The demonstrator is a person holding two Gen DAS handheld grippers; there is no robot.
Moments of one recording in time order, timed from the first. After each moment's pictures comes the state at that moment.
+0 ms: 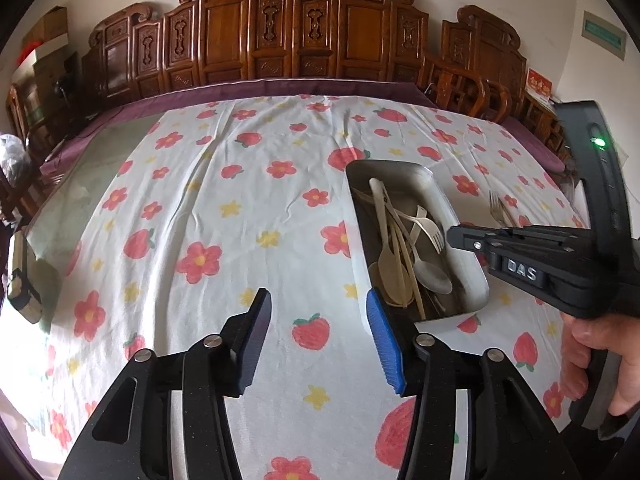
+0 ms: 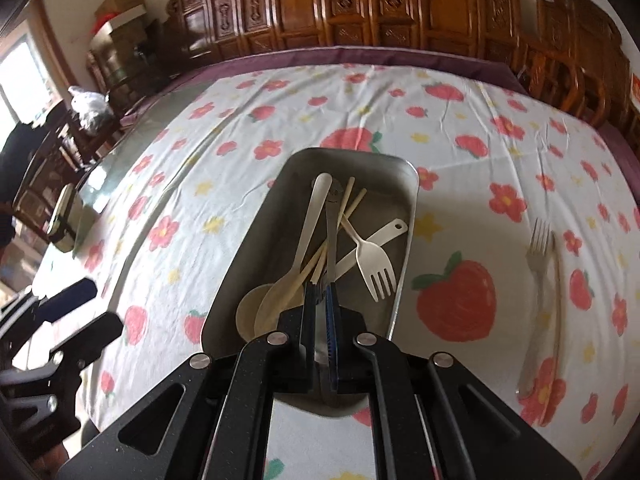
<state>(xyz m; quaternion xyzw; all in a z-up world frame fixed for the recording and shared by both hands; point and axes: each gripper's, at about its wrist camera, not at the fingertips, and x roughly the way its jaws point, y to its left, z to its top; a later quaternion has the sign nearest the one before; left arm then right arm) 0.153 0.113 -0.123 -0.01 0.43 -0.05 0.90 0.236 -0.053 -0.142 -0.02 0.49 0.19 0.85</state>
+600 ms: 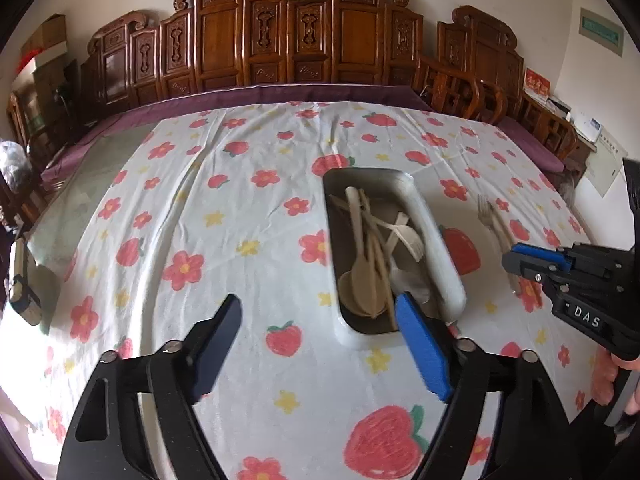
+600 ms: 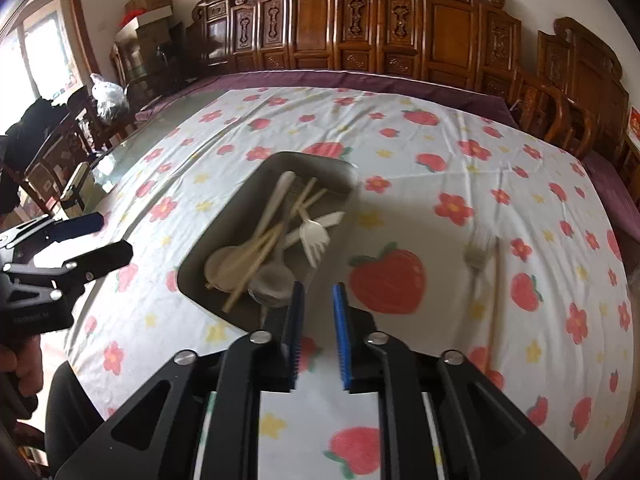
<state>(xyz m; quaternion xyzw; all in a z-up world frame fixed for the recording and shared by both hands) 0.153 0.081 -0.114 0.00 0.42 -0.05 0.91 0.197 -0.134 -0.124 -0.05 0.45 0.20 0.87</state>
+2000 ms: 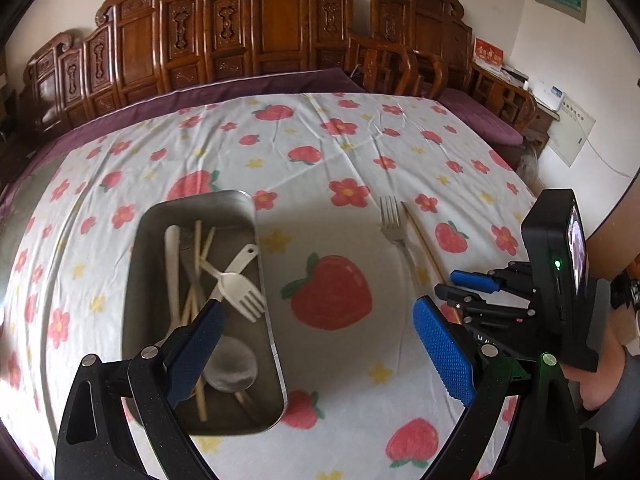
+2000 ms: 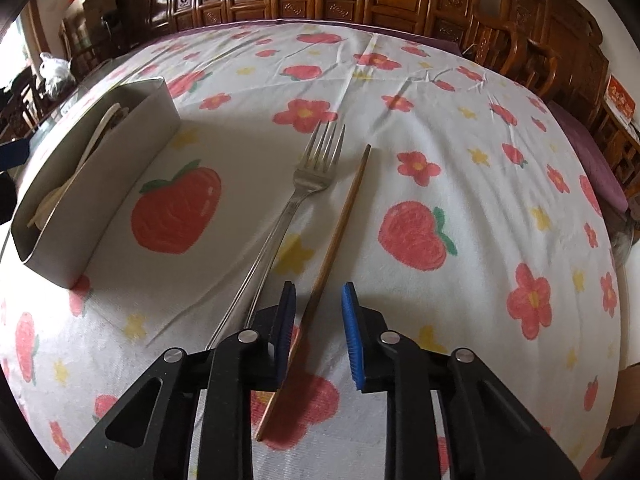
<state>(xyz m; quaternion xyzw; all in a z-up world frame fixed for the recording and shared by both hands) 0.219 -0.071 -0.139 0.03 0.44 -0.13 0.89 0.263 -0.255 -0.219 -0.09 0.52 0.13 0.84</state>
